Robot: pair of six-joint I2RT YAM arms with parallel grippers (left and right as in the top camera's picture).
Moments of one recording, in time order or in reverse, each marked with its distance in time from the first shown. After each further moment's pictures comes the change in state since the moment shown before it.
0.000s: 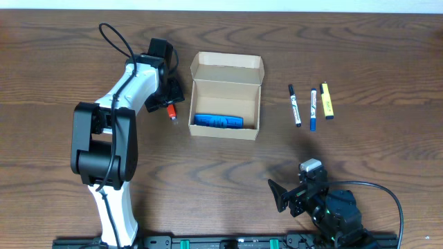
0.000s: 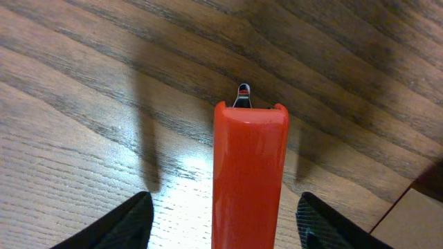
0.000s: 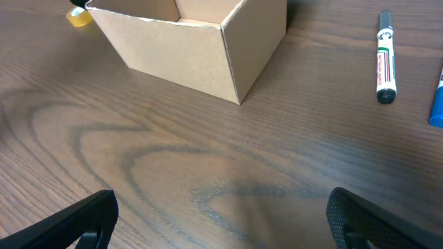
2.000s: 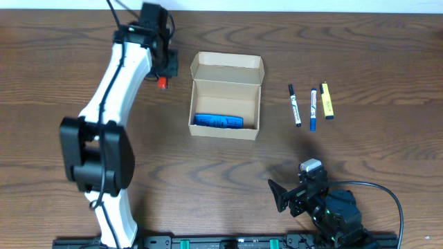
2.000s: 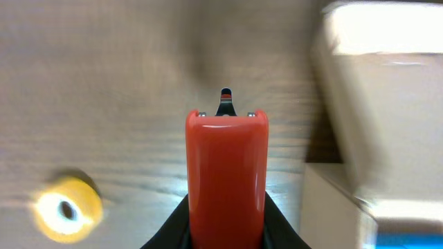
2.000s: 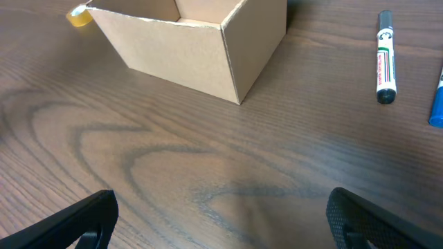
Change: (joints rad) left arm -0.005 -0.093 0.319 -0.168 -0.002 0.467; right arm 0.000 0.000 0.000 0.000 0.000 0.000
